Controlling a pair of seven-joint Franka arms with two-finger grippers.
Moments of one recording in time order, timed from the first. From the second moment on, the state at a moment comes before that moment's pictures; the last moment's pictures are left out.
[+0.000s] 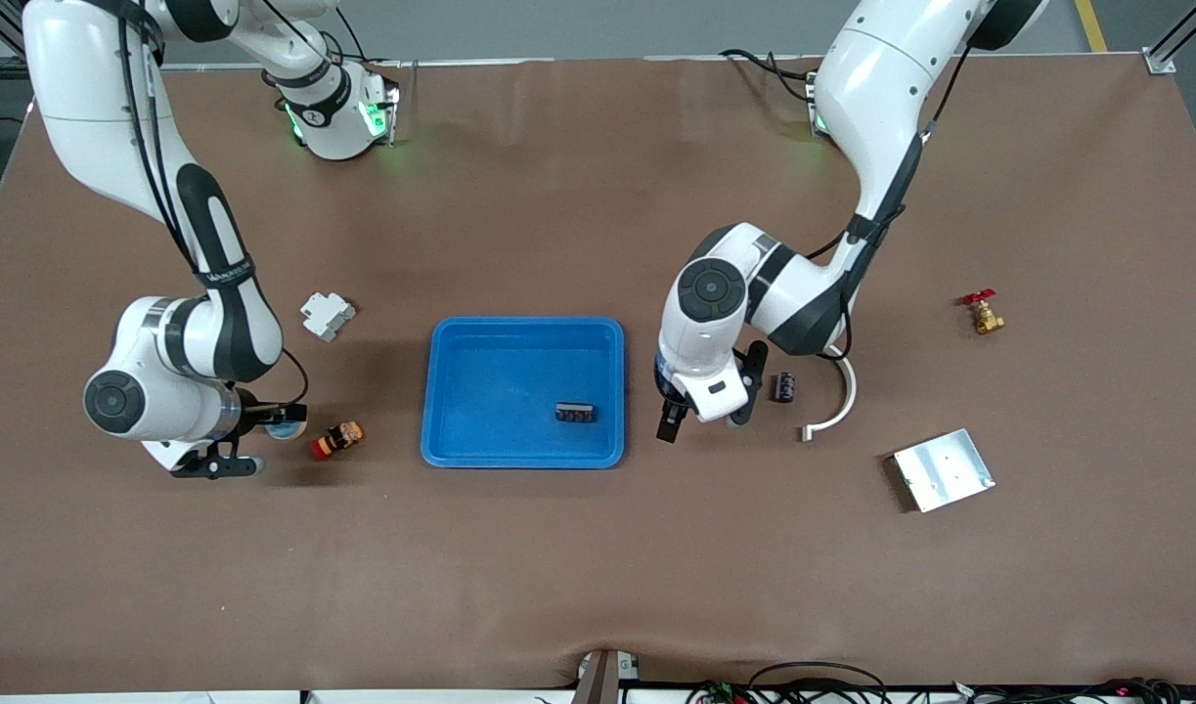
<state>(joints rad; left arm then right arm) -0.52 0.68 -0.13 -1.49 0.15 2.24 -1.94 0.14 0.59 -0.19 -1.76 0.10 2.17 -0.11</state>
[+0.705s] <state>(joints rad) -0.66 0.81 -0.05 -1.31 0.15 2.17 -2.25 0.13 0.27 -0.17 -1.68 0.10 1.78 -0.10</state>
